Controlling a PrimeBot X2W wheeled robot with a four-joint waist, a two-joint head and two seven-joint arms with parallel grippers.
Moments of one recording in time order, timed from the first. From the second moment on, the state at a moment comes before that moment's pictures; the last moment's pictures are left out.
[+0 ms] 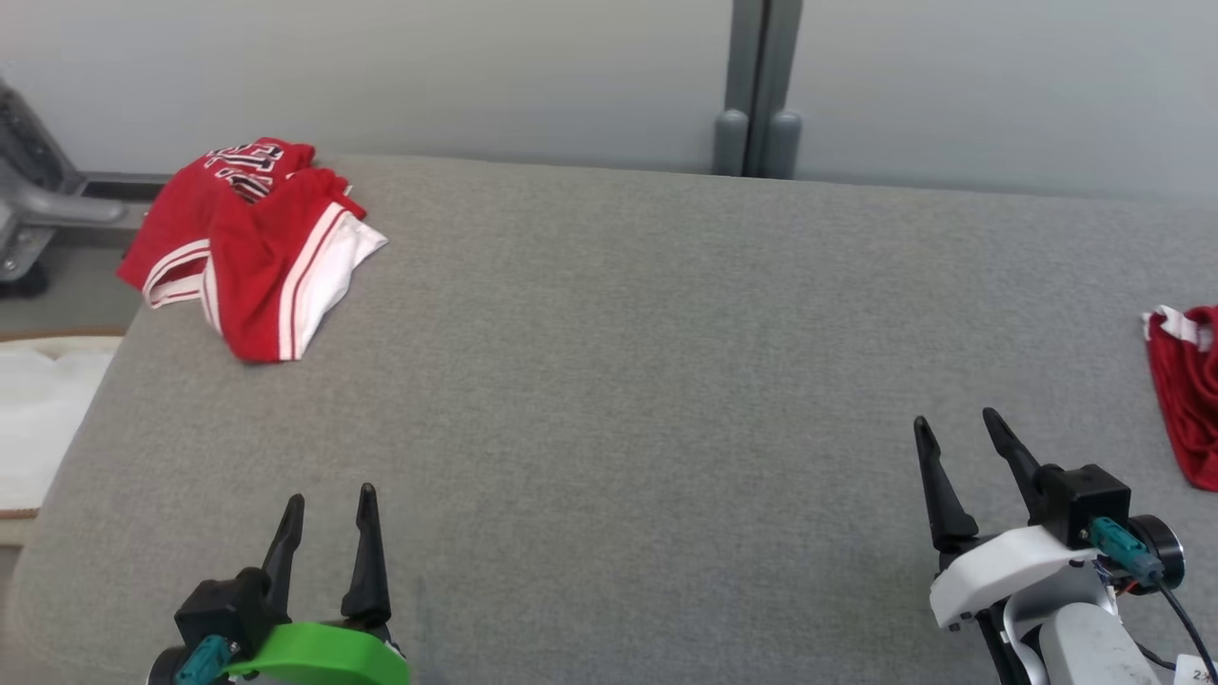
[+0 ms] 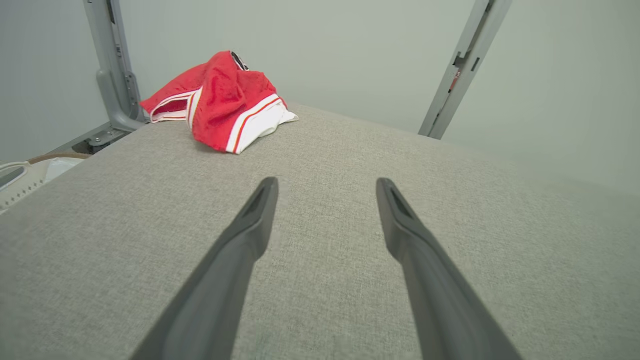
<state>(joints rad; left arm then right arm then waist) -0.01 0.05 -0.06 0.29 -0.31 -0.12 -0.26 -0.15 -0.05 -0.05 0.35 0.09 0.13 -0.26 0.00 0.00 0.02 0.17</state>
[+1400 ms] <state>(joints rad) -0.36 0.29 0.09 0.22 -0.32 -0.13 -0.22 -0.23 -0.05 0.02 0.33 -0.01 0.13 -0.26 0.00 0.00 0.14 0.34</state>
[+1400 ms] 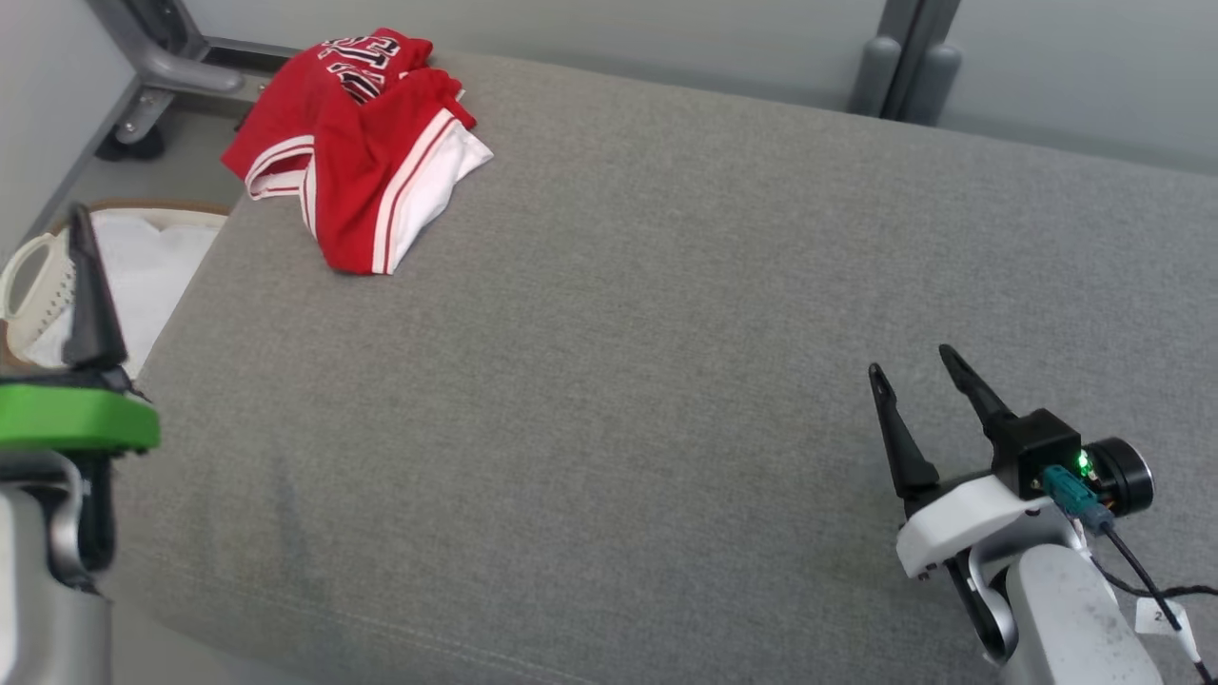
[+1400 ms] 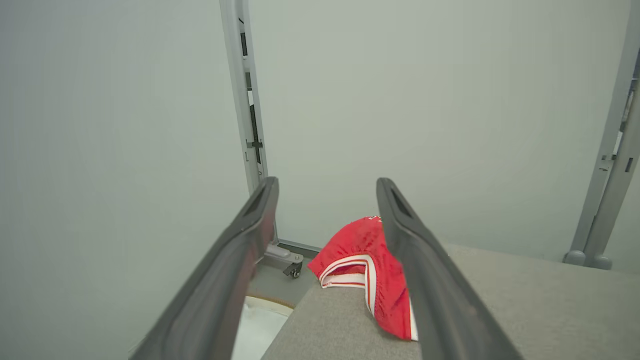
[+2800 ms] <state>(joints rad) -0.84 0.50 -0.09 0.89 -0.69 -0.13 -0.10 -0.37 -0.05 0.02 0.02 -0.10 0.13 -0.18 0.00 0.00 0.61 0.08</state>
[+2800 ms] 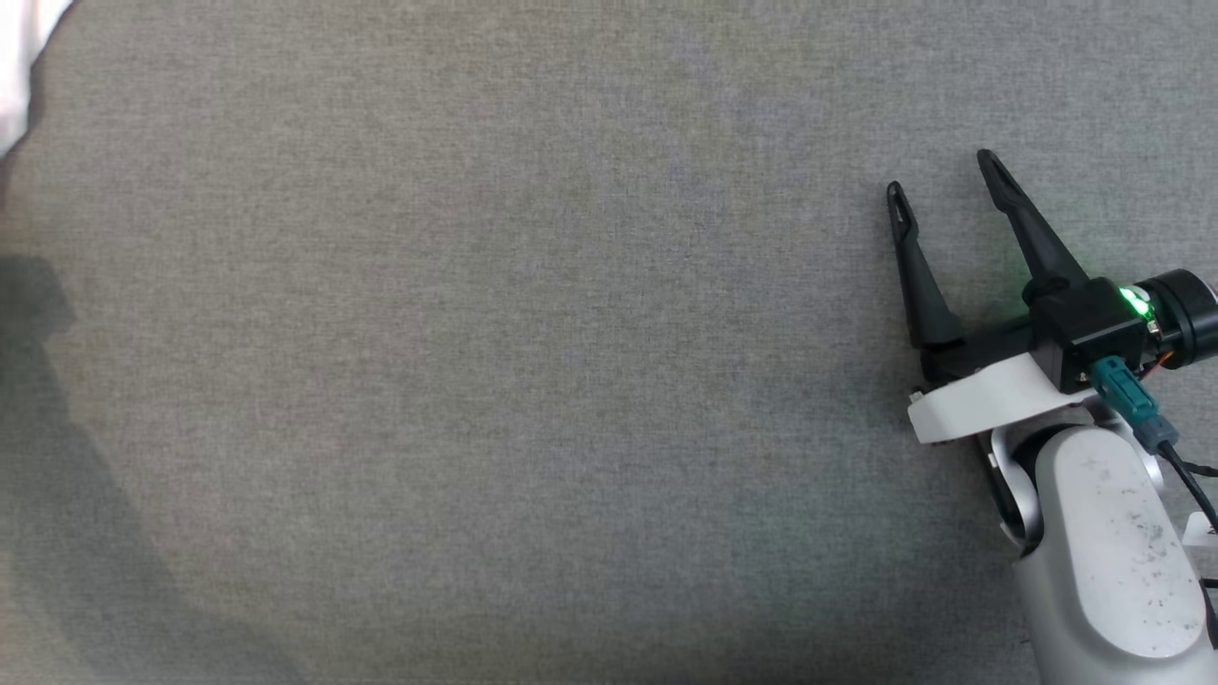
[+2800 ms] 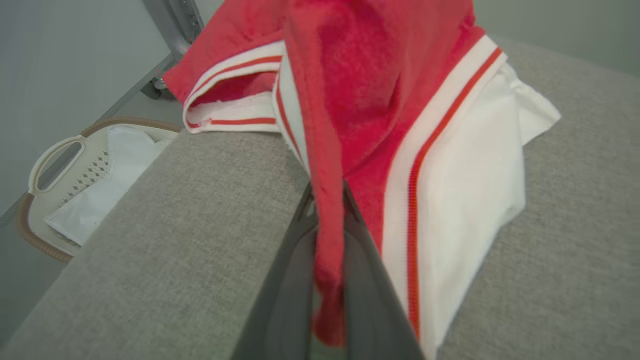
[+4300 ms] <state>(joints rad) -1.01 0.37 -0.51 0.24 -0.62 -0.02 0.11 -0.22 -0.05 -0.02 0.24 0.12 0.13 -0.26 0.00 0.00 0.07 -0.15</state>
